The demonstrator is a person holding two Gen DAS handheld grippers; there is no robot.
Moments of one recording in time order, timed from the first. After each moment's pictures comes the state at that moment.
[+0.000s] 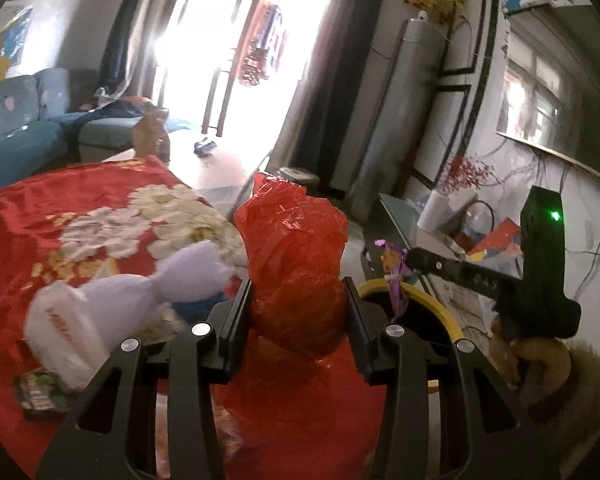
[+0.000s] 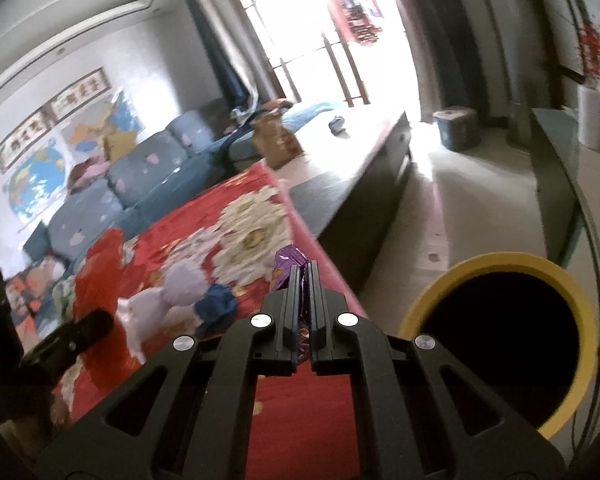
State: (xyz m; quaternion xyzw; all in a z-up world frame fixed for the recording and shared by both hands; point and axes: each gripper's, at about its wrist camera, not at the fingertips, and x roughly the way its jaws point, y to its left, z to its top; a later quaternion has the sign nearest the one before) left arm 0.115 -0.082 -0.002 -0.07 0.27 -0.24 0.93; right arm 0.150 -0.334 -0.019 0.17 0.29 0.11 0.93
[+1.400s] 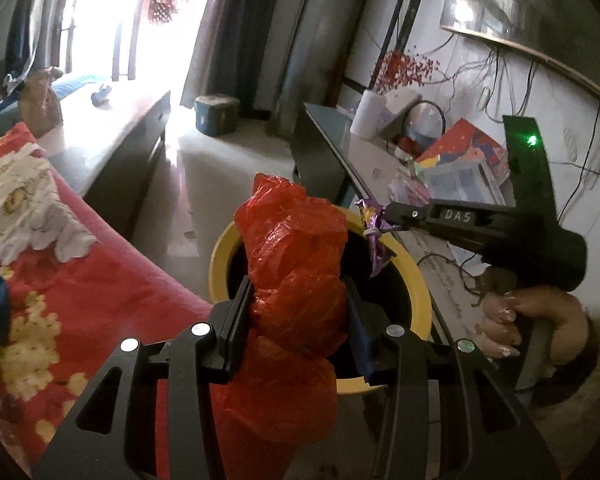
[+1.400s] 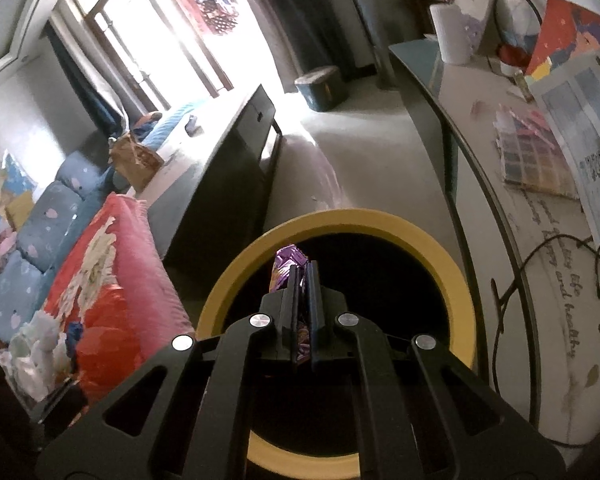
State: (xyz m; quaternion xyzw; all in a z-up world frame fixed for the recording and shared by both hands) left arm 0.166 -0.281 -0.087 0.02 0.37 -0.36 0.86; right arm 0.152 -0.489 -0.103 0.27 0.36 -0.09 0.89
